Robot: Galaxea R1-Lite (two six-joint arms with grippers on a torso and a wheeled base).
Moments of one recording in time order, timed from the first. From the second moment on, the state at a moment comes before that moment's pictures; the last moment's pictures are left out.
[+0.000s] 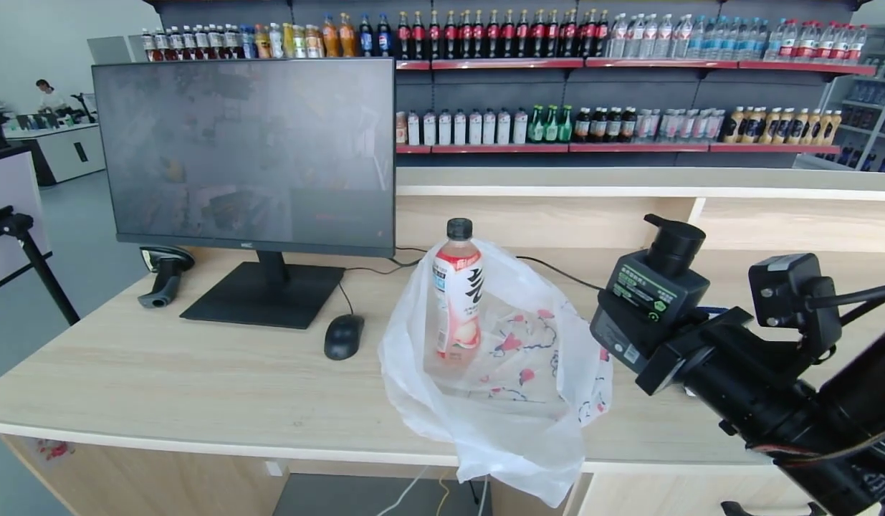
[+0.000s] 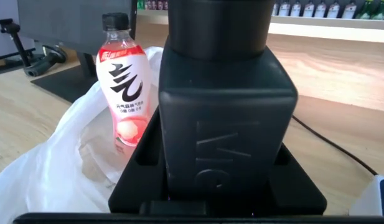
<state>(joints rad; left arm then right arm) 0.00 0.00 0.00 0.00 0.00 -0.01 0.55 1.67 -0.27 -1.57 -0.09 -0.02</state>
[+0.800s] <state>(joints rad) 0.00 0.00 0.00 0.00 0.00 -0.01 0.67 2.03 -0.54 -1.57 -0.09 -0.02</state>
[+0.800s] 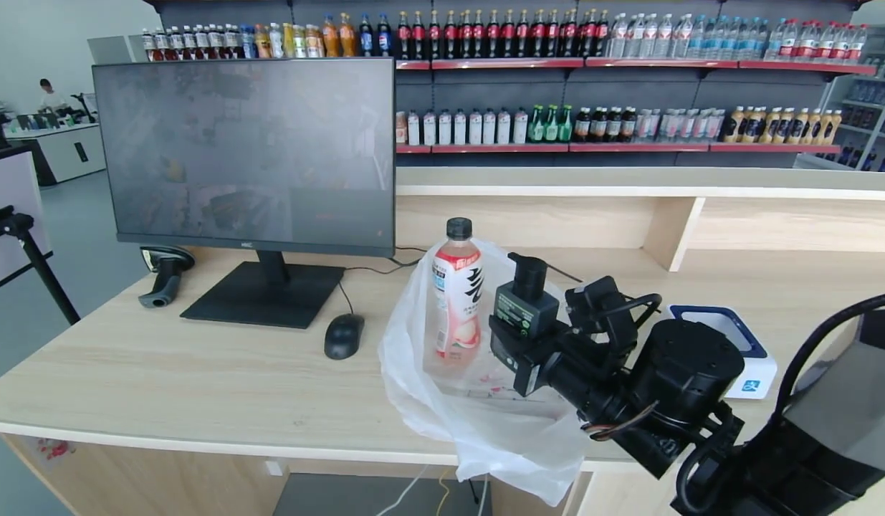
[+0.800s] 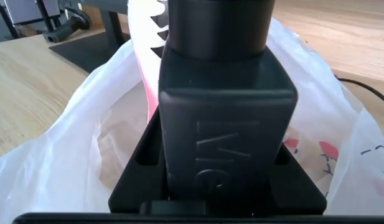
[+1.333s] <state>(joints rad) 0.00 0.00 0.00 0.00 0.00 -0.01 0.67 2.10 -0.54 -1.57 -0.09 -0.02</state>
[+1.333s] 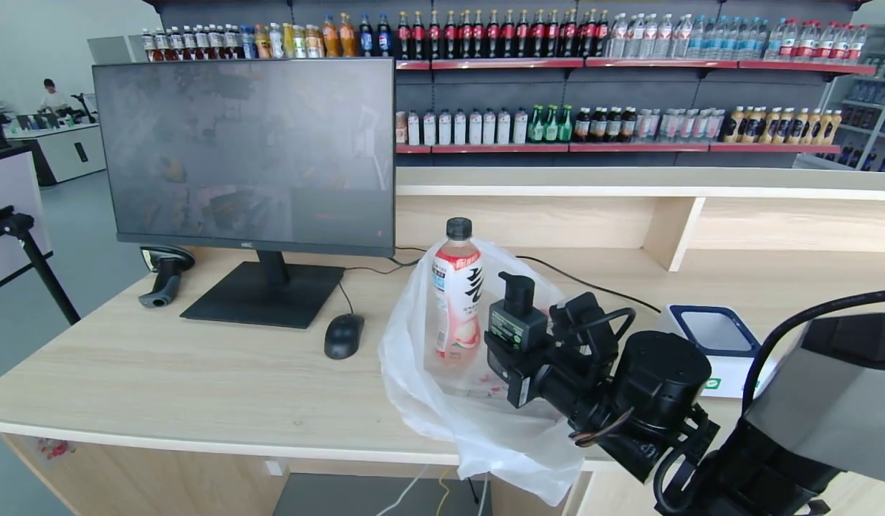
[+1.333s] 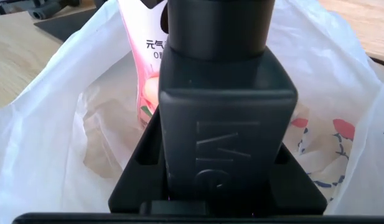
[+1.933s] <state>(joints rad) 0.00 0.00 0.00 0.00 0.00 -0.01 0.67 2.15 -0.53 -1.58 -0.09 -0.02</state>
